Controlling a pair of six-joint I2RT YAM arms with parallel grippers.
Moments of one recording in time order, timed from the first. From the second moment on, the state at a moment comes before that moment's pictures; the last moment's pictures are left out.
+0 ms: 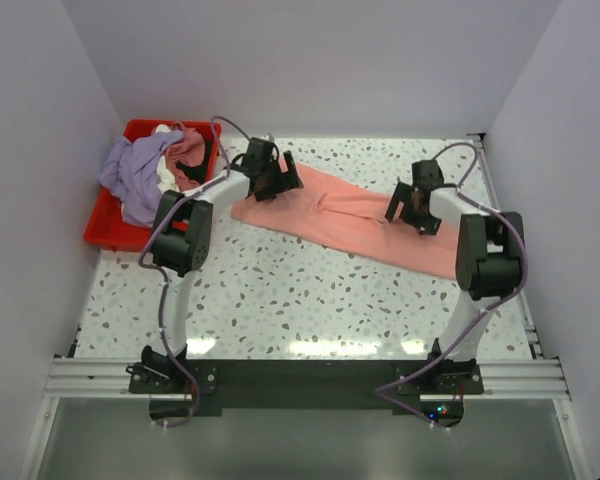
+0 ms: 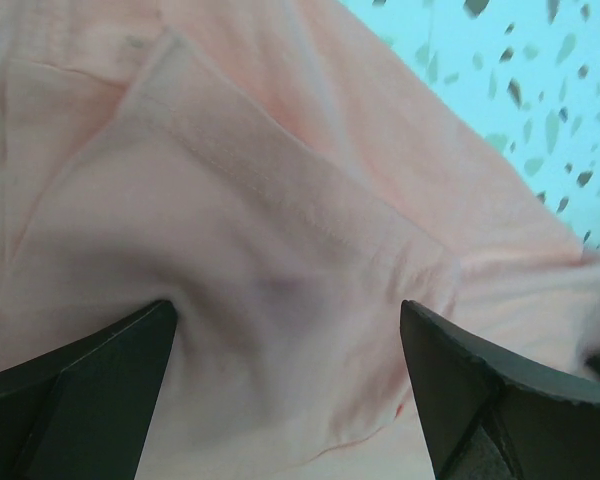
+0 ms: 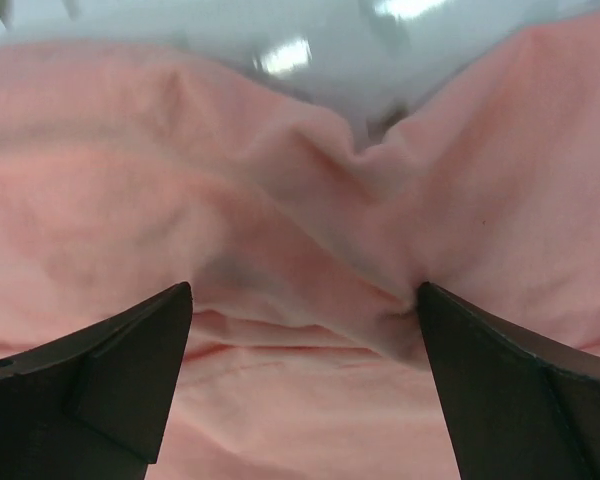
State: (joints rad) left arm -0.37 2.23 1.66 -0.23 0.11 -0.64; right arm 0.06 1.94 1.30 -0.44 0.13 0.44
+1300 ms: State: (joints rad) left arm -0.46 2.82 2.38 0.19 0.27 -1.03; right arm 0.88 1.17 0.90 -0.60 0.04 0.63
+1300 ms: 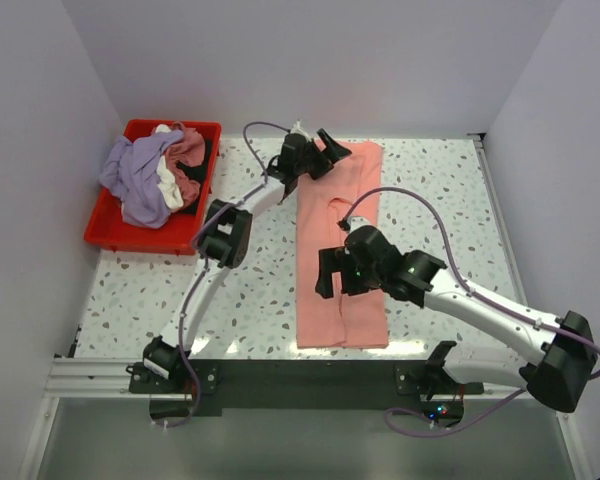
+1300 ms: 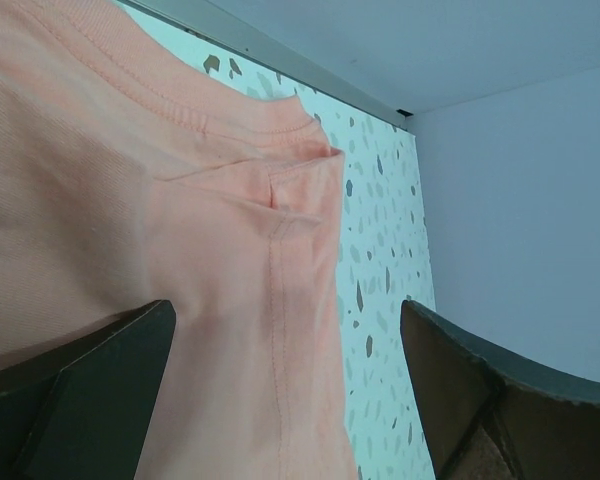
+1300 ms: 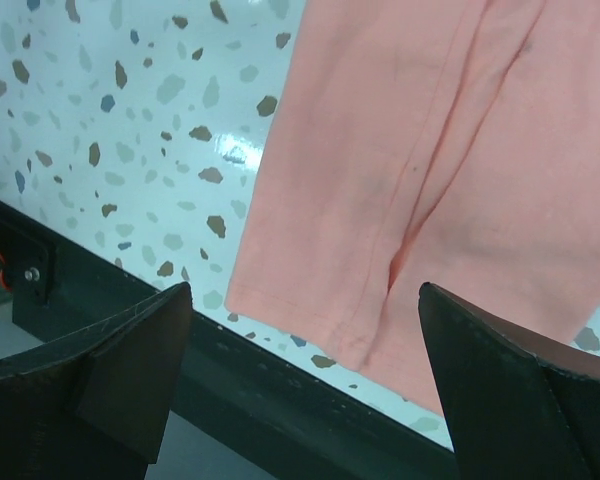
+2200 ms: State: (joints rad) left arm -0.87 1.20 0.71 -0.19 0.08 -0.71; right arm 0.81 0.91 0.79 -0.90 0.41 0.83
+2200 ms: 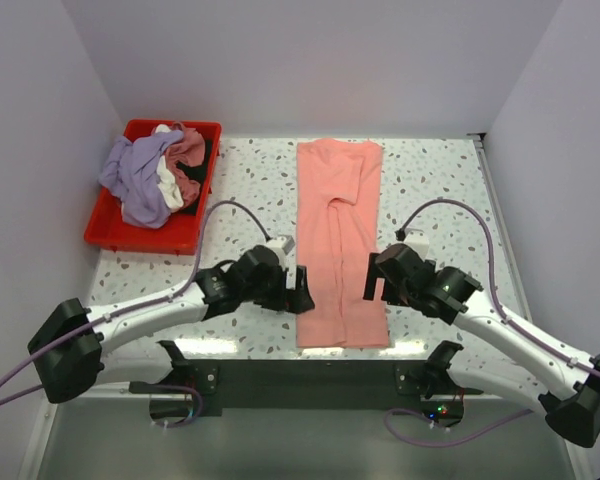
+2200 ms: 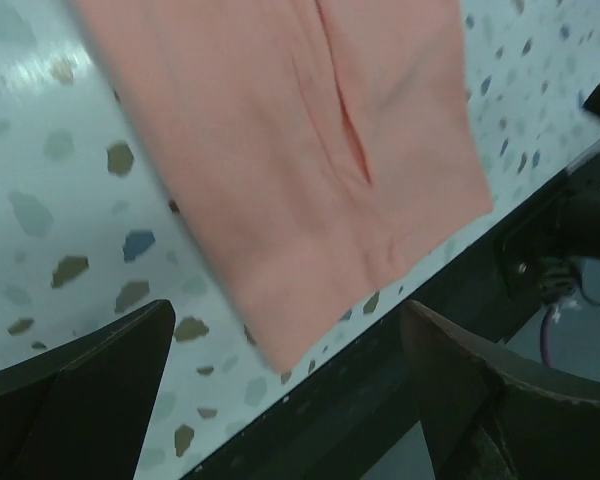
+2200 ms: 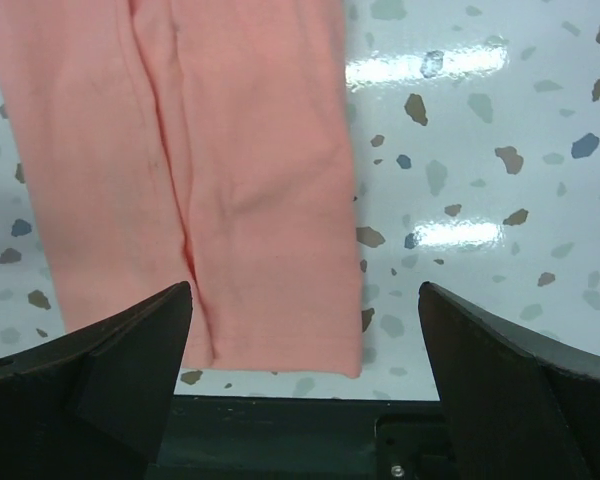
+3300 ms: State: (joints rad) left arm -1.08 1.40 0.60 -0.20 0.13 -0.84; right arm 0.74 0.85 0.63 -0.89 0.32 0.84
